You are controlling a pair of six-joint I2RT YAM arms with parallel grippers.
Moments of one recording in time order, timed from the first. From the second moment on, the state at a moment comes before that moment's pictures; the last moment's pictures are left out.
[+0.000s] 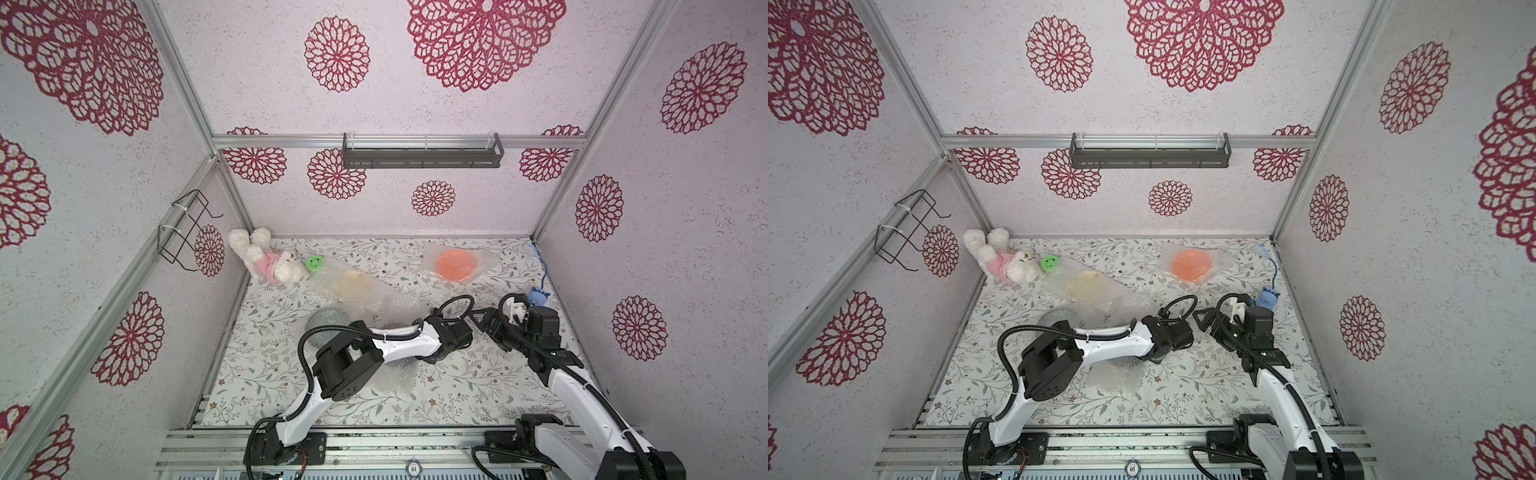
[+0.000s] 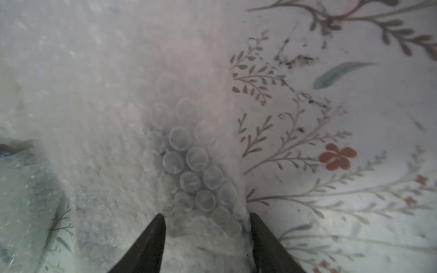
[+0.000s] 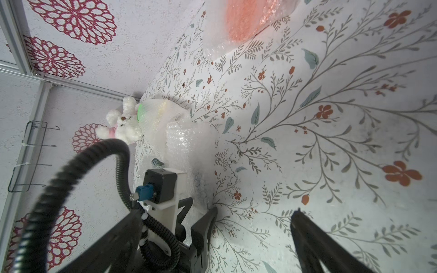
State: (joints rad) left arm -1.10 2.25 1.70 -1.00 -0.57 -0.68; right arm 0.04 0.93 0.47 -0.15 -0.55 0.72
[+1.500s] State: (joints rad) left arm -0.84 1.54 1.30 -0.41 0.18 -0.80; right arm 0.03 0.99 0.50 -0.15 -0.52 0.66
